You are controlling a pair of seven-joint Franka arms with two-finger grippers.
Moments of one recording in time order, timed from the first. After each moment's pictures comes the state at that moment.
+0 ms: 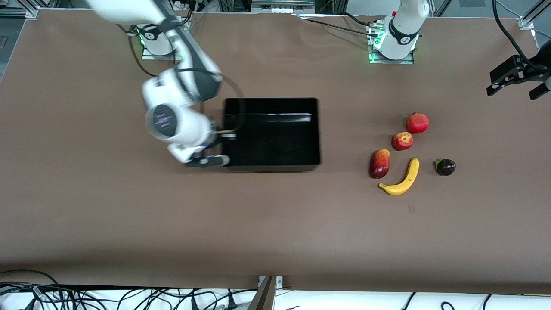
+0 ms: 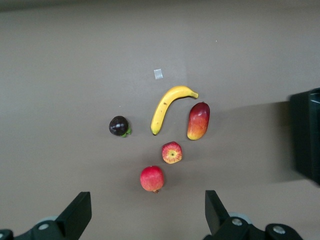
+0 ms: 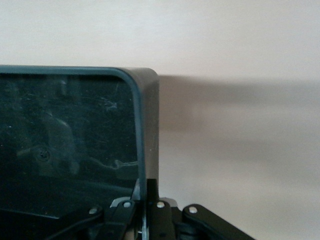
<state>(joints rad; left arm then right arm) 0.22 -0.05 -0.19 -1.54 -0.02 1.53 0.11 0.49 0.52 0.10 -1.61 0.22 2.04 0.46</state>
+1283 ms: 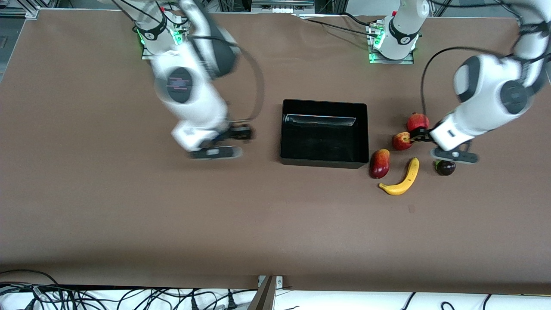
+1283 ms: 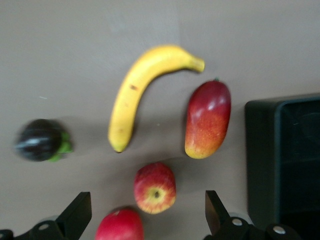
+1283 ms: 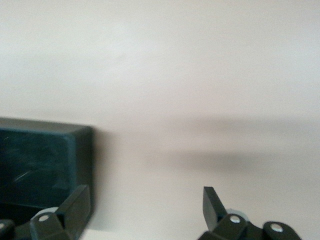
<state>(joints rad) 0.14 0.16 -0.19 -2.17 -0.02 2.25 0.10 0.68 0.41 -0.26 -1.46 0.21 1.87 0.39</state>
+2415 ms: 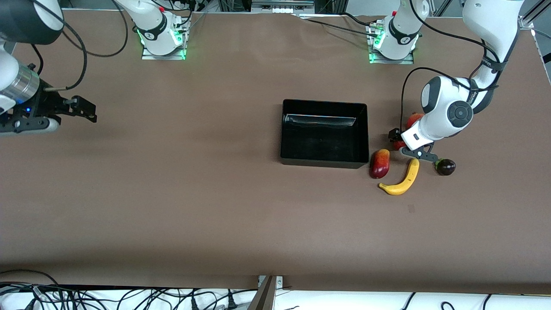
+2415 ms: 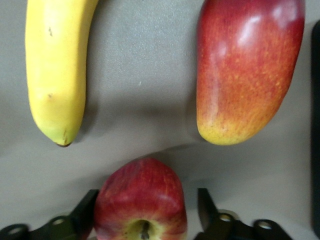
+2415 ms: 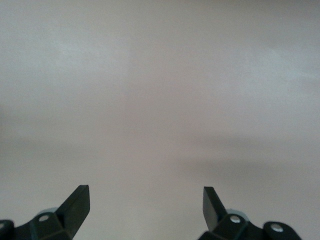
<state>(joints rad) 0.14 0.31 -0.19 -2.33 0.05 2.49 0.16 0.01 -0.02 0.00 -1.81 -0.03 1.77 -0.07</state>
